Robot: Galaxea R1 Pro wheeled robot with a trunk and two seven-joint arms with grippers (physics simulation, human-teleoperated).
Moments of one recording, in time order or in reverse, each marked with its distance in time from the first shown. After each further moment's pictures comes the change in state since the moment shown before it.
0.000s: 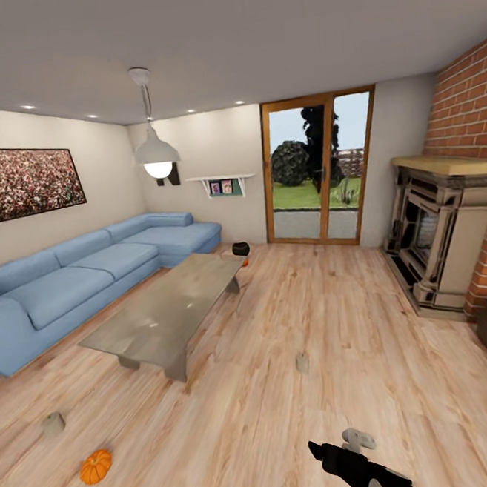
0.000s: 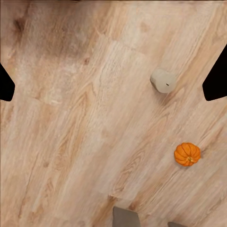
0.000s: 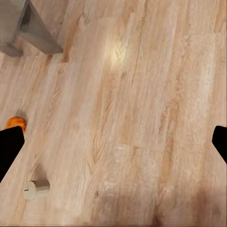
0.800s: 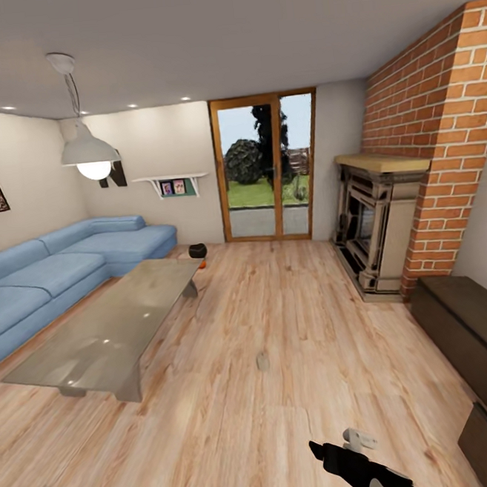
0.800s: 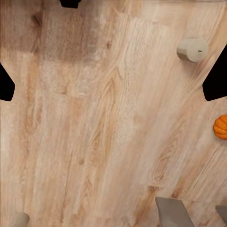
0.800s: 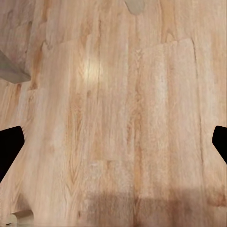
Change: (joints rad) left arm 0.000 -0.001 -0.001 -0.001 -0.010 0.006 0.010; right arm 0.000 -0.002 -0.003 0.000 -0.001 0.000 0.000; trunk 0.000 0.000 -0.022
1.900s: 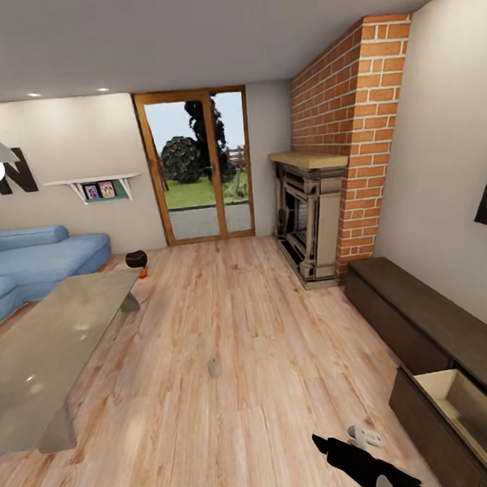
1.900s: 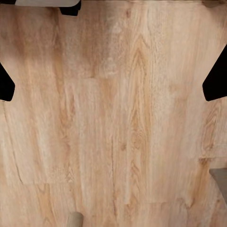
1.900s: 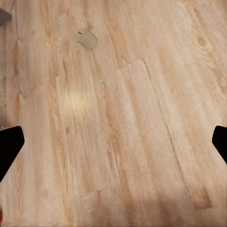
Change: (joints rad) left arm 0.000 0.000 0.000 0.000 0.000 -0.002 0.000; right arm 0.000 -0.001 -0.072 0.000 -0.006 0.001 0.066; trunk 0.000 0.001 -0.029
